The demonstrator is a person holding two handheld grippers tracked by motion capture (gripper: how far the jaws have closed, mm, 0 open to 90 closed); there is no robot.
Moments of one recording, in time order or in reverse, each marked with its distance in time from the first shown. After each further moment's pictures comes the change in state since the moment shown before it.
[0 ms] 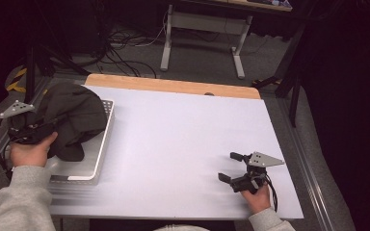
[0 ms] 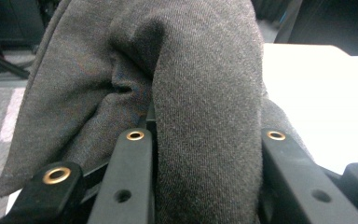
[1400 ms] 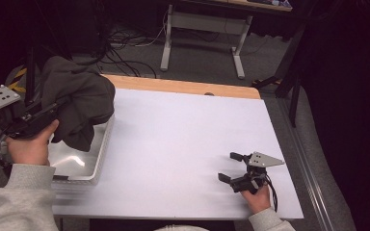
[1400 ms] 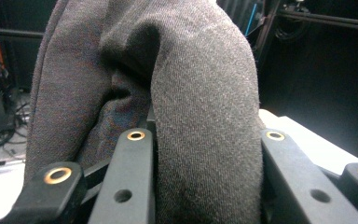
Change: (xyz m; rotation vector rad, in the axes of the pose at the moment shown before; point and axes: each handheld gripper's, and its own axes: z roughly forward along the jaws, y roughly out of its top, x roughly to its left) left arm -0.060 0.049 -0.040 -0.256 -0.159 0.098; right arm 0.000 0.000 0.000 -0.002 0.005 -0.003
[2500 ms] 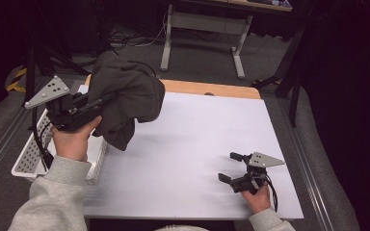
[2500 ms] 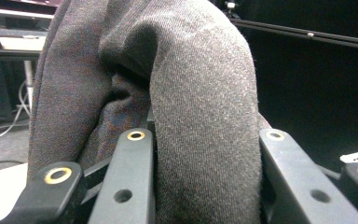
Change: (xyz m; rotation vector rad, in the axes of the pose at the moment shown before) left arm -0.068 0.013 0.058 -0.008 -0.233 0.028; right arm 0.000 0.000 0.000 -0.002 0.004 -0.002
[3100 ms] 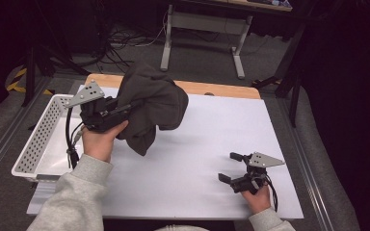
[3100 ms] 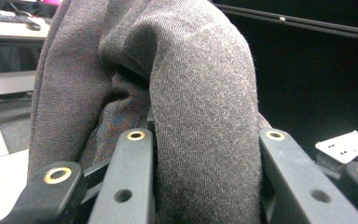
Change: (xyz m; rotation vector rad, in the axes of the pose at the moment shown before) left arm -0.021 -0.017 0.050 0.058 -0.111 -0.006; right arm 0.000 0.000 0.000 -0.003 0.003 -0.002
